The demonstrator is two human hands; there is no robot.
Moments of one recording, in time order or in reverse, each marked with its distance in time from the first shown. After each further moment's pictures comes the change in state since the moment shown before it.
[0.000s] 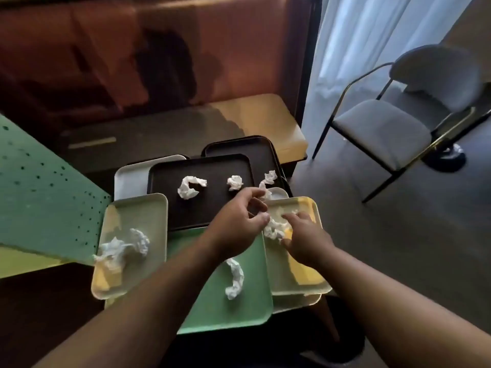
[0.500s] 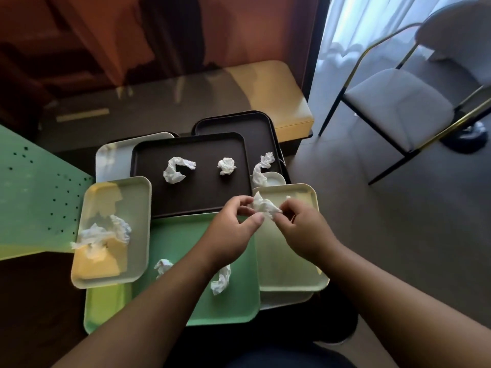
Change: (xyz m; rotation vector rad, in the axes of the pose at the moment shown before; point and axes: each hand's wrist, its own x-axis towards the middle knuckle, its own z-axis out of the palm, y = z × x) left_hand 0.011 -0.033 0.039 -0.176 0.087 -0.292; right_hand 0.005 0.004 -0.012 0.455 0.117 -0.071
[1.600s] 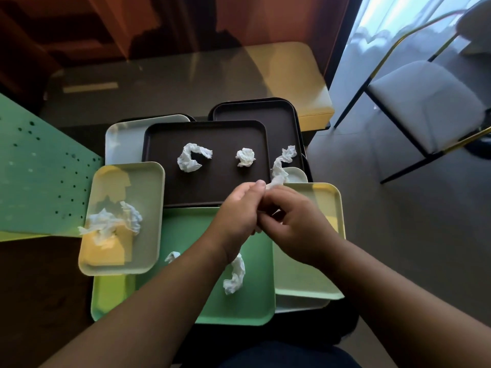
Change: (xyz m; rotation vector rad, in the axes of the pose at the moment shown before) left_hand 0.015 0.020 -0.019 -0.355 0.085 -0.127; right_hand 0.009 -0.064 0.018 0.225 -0.145 -0.474
